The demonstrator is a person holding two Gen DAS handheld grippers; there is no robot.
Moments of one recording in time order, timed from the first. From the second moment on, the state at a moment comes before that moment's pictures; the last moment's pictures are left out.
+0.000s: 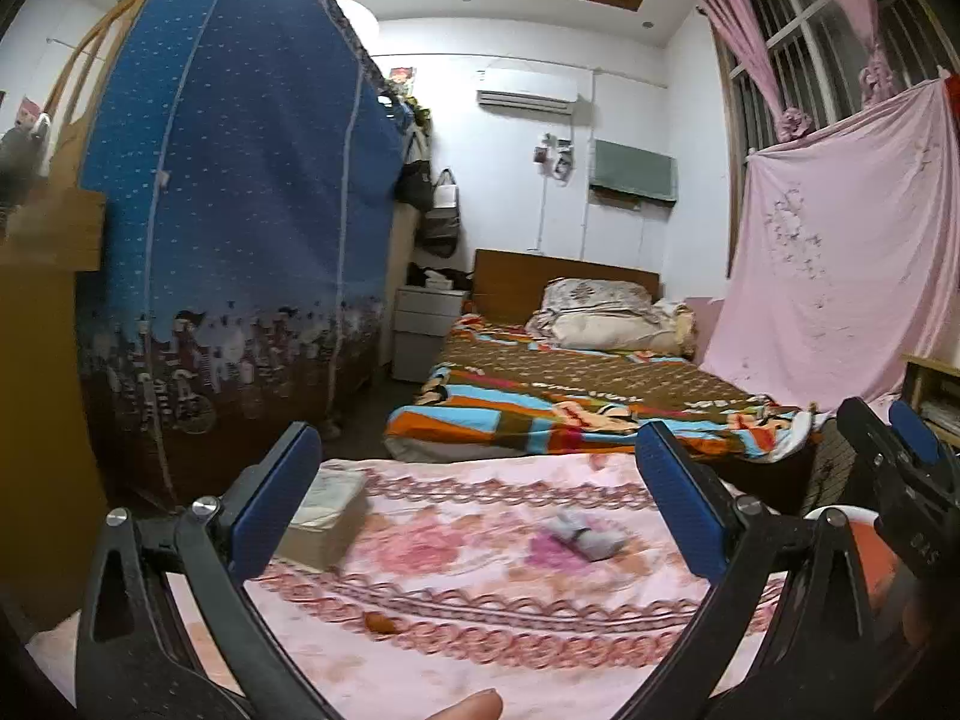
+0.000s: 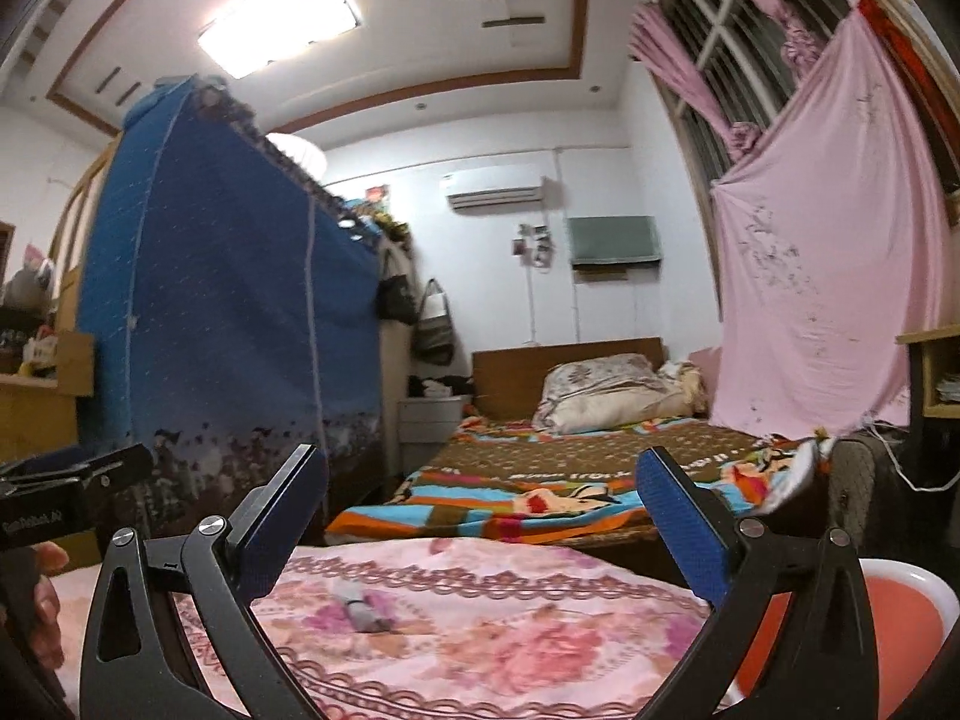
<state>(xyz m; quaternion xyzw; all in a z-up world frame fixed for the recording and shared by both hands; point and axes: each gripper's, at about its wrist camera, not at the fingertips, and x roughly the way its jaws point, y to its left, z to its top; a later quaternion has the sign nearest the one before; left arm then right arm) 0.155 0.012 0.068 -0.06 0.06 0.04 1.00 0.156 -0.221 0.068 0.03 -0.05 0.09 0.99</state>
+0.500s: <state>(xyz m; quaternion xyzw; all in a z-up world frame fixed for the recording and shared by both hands) 0.171 0.042 0.033 -0.08 0.16 0.07 0.98 0.192 -0.177 0.057 -0.02 0.03 0.15 0.99</state>
